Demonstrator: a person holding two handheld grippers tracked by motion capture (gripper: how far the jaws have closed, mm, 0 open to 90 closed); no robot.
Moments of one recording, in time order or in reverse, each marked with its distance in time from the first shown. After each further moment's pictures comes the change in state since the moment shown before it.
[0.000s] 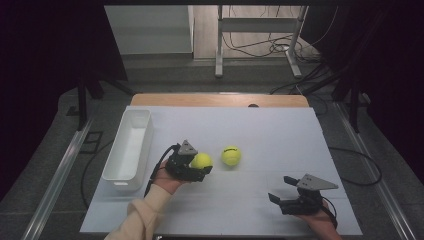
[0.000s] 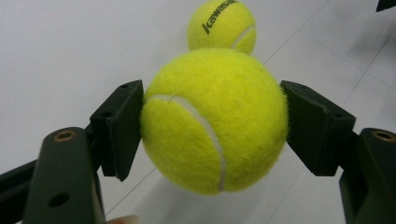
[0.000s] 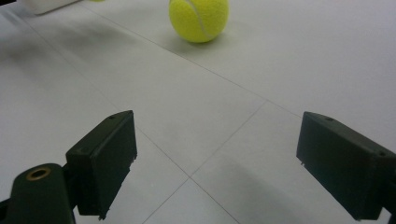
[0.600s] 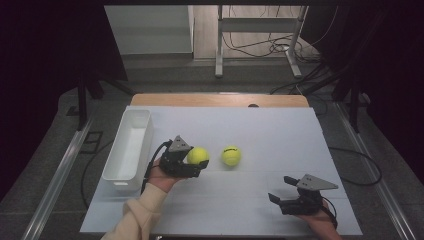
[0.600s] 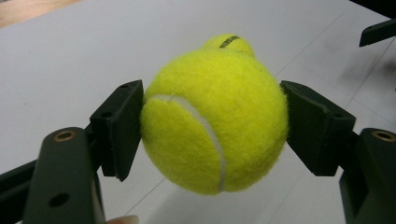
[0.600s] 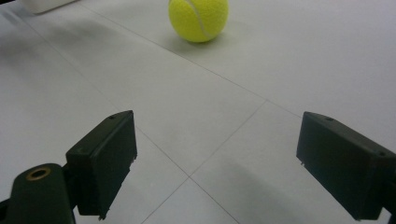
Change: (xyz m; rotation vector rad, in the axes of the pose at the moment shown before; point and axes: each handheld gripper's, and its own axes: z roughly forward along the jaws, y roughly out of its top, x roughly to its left) left arm 0.005 0.005 -0.023 -0.086 0.013 -0.024; right arm 0.000 0.000 0.000 0.001 -0.002 -0.004
